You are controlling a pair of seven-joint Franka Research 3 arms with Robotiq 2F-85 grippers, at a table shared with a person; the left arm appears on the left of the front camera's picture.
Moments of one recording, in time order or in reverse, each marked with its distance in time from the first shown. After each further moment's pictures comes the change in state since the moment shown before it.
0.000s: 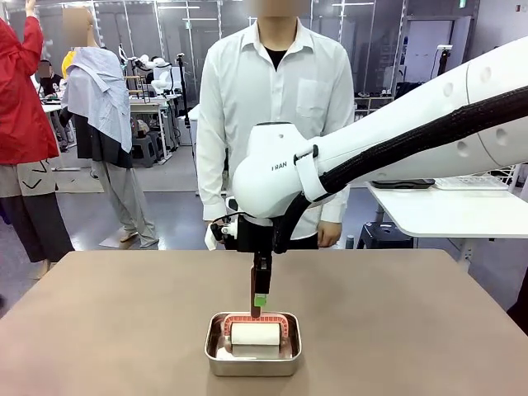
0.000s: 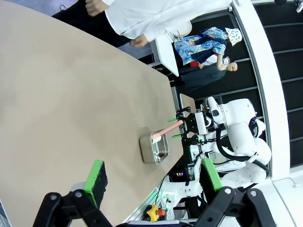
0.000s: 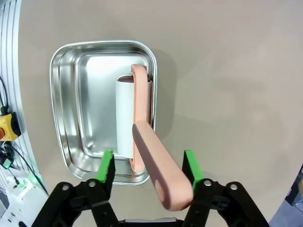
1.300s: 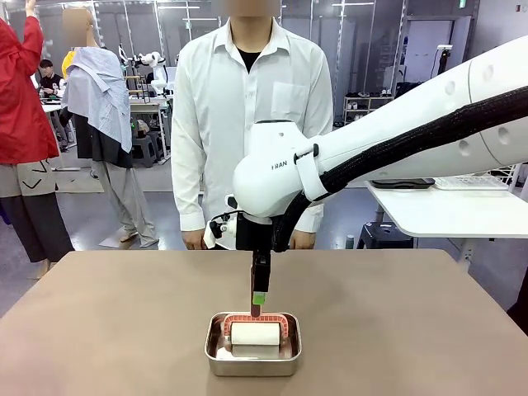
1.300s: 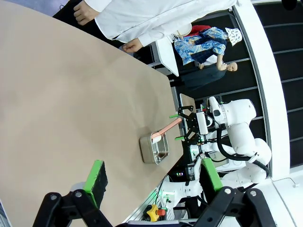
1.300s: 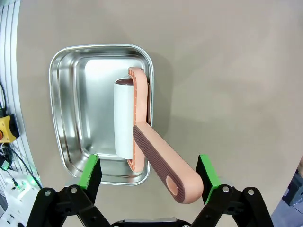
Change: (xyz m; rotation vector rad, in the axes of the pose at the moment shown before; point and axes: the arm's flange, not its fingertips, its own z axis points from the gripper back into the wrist) left arm 0.000 0.000 0.000 0.000 0.000 0.000; right arm 0.002 0.000 0.003 -0.014 -0.010 0.002
